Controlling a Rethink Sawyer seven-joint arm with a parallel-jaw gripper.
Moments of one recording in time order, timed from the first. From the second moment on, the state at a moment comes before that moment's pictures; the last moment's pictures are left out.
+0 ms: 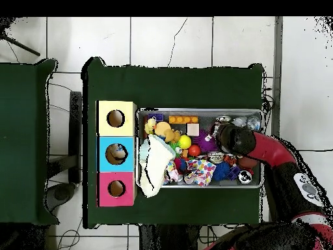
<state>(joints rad) -0.74 -0.32 0.27 1.38 -0.37 0.47 1.64</state>
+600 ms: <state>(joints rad) -0.81 -0.40 0.24 1.53 -0.38 0.47 1.64</state>
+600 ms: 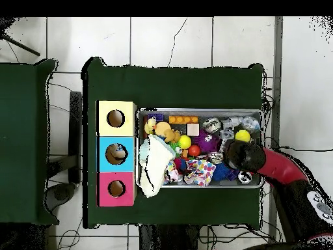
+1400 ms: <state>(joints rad) -0.77 -0.46 0.09 1.71 -0.47 0.21 1.64</state>
